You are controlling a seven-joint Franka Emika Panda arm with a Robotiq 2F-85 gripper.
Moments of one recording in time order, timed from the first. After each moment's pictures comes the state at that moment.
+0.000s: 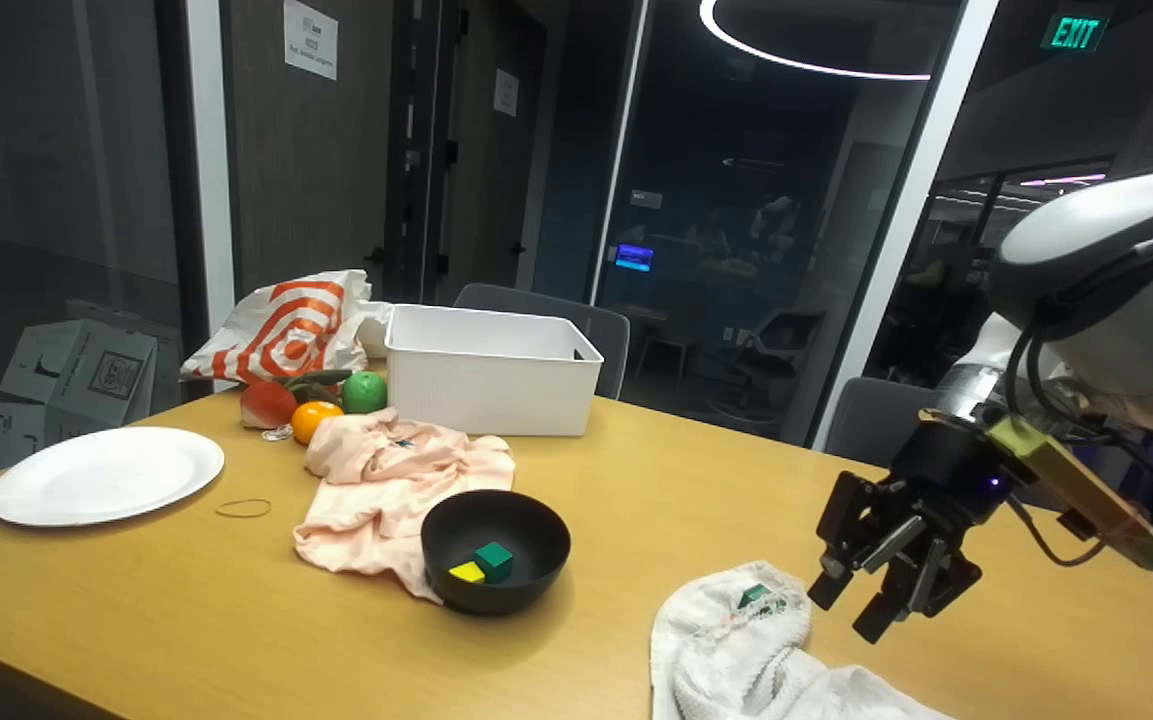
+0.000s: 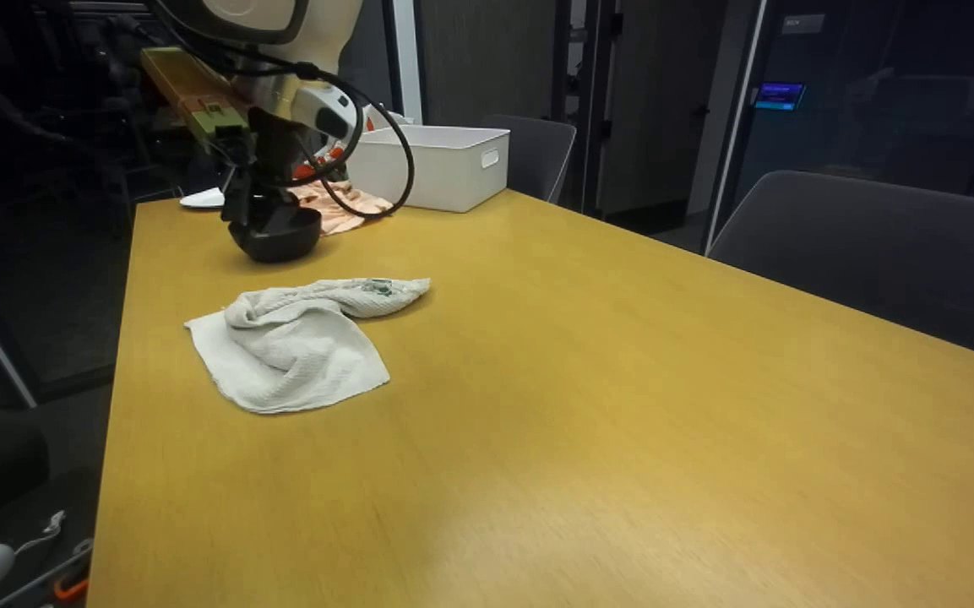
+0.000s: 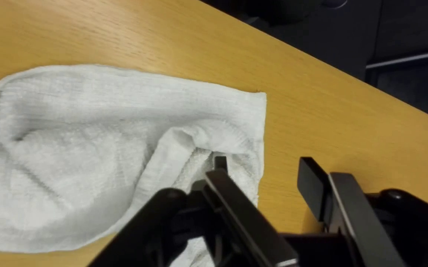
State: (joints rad) arm 0.18 -0.13 0.08 -2.37 0.61 2.07 -0.04
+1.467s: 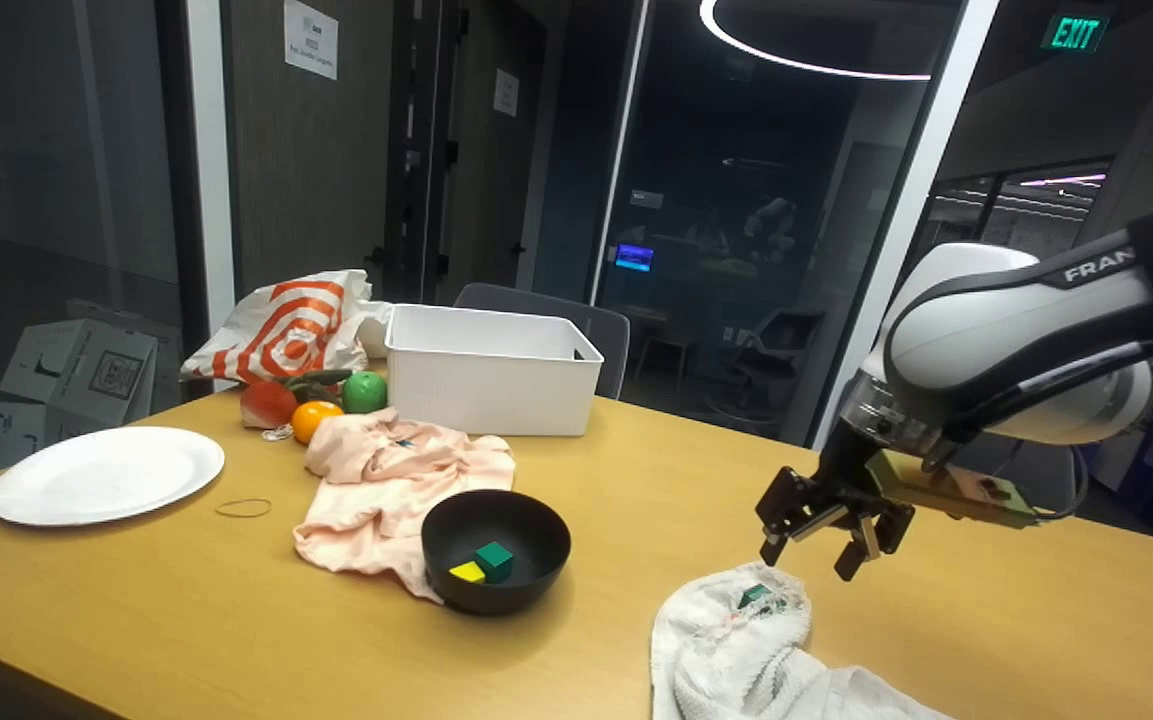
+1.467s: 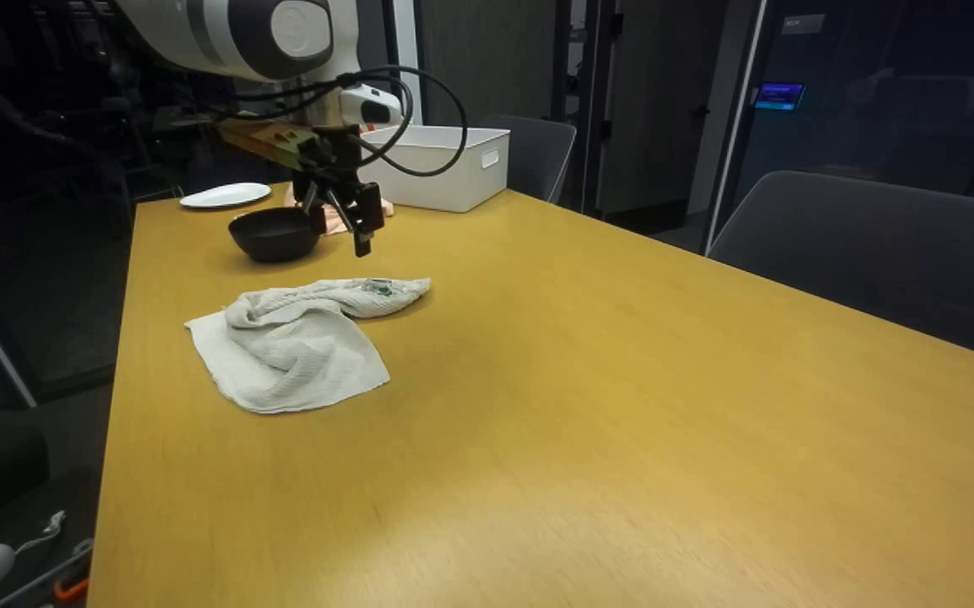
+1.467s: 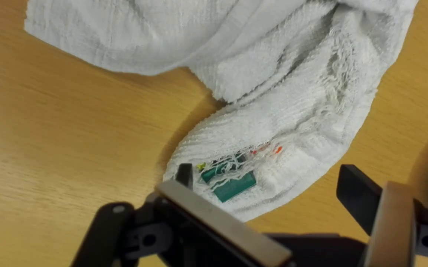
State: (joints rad) arm 0.16 0.08 0.15 -2.23 0.13 2.39 0.19
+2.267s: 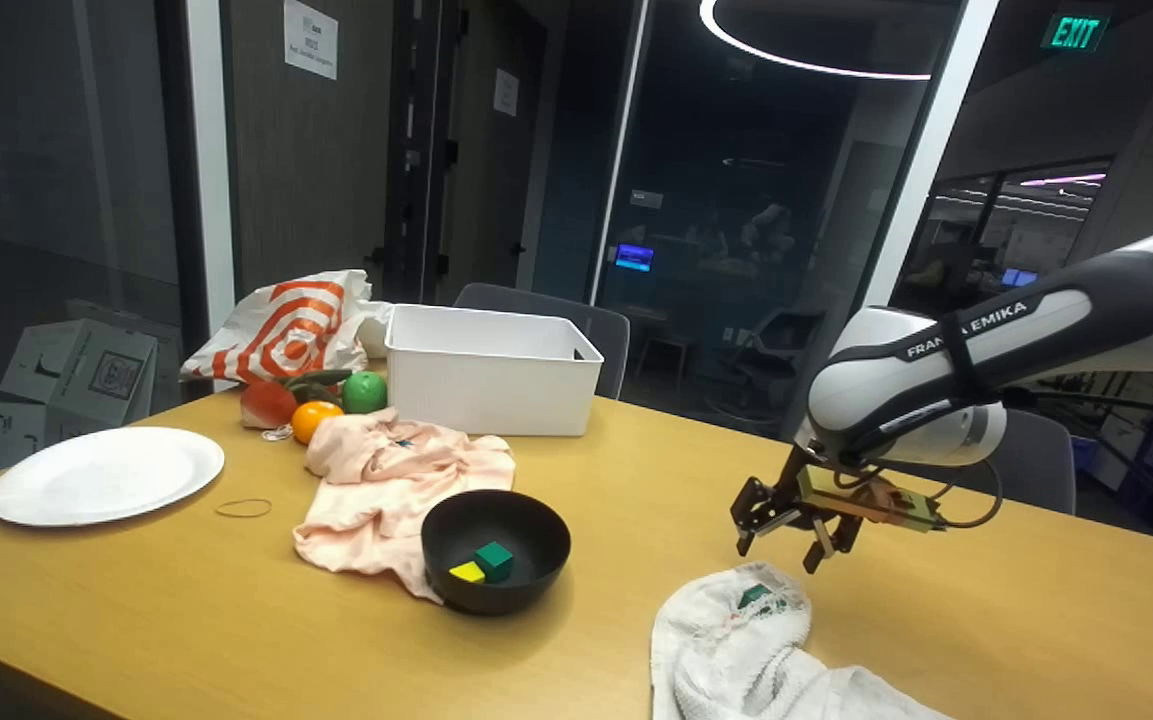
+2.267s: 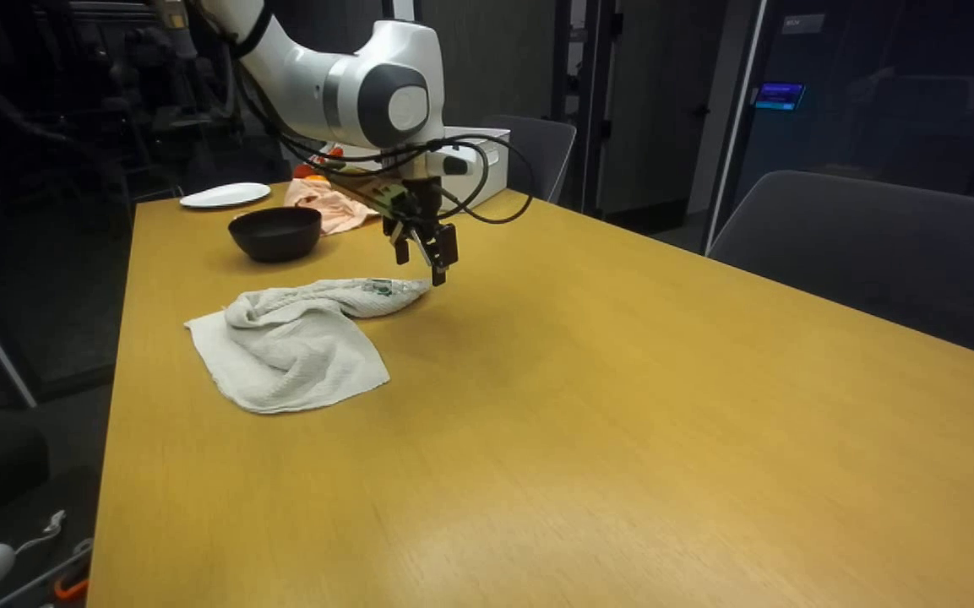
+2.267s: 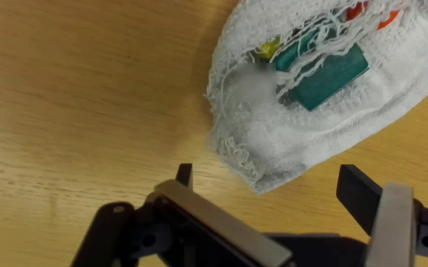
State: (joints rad) arm 0.16 0.44 0.06 -1.91 0.05 2.44 0.30
